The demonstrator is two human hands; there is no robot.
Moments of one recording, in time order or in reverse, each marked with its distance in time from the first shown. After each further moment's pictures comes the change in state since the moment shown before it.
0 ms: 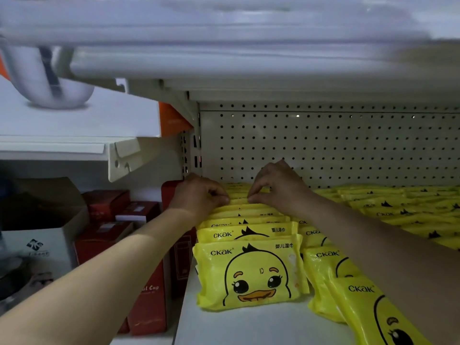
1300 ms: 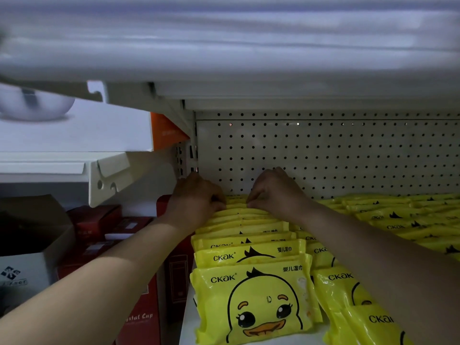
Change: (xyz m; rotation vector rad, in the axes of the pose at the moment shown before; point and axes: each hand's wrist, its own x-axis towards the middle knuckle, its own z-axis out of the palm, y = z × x) left_hand 0.037 -0.017 0.001 0.367 0.064 0.217; right_hand 0.029 0.014 0.013 -0.060 -0.010 0.034
